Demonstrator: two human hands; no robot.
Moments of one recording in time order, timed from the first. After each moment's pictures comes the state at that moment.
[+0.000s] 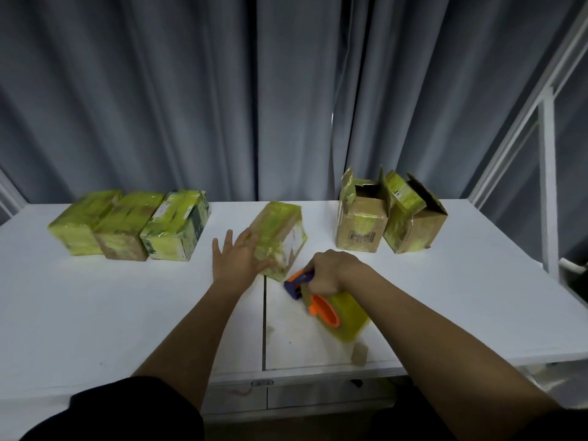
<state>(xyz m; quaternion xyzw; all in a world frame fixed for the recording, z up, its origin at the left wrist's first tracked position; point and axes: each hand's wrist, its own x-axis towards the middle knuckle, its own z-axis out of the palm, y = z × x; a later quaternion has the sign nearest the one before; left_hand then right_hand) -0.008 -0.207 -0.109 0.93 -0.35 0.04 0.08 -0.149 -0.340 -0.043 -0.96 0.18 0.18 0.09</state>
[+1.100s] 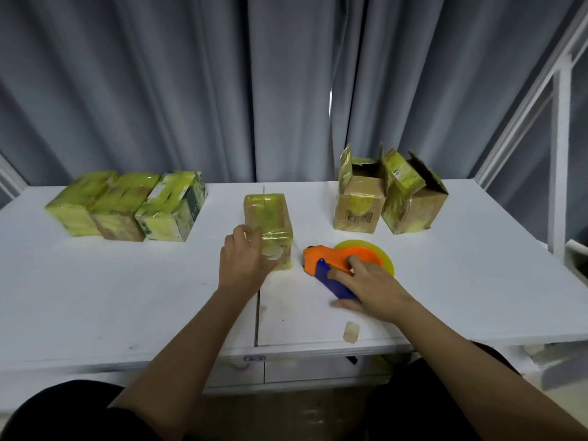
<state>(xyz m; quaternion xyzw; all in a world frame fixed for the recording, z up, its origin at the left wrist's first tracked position) -0.062 -0.205 -0.118 0.92 -0.35 0.12 0.15 -0.242 -0.401 -0.132 -1.00 0.01 -0.07 -0.02</state>
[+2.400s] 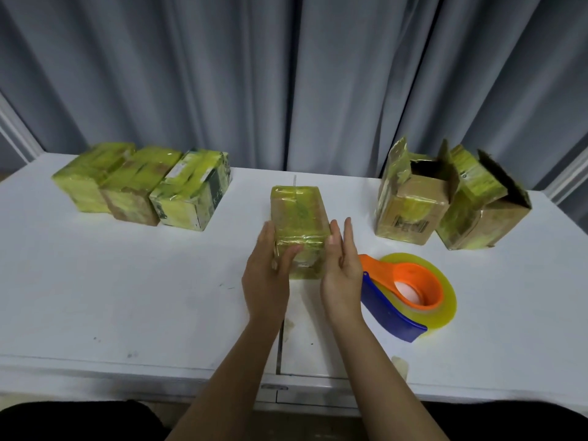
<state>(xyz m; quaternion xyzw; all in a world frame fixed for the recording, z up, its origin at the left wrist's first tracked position) -0.060 -0.214 -0.167 0.80 -0.17 0.09 0.57 -0.120 -0.294 -0.142 -0.62 0.22 -0.35 0.67</state>
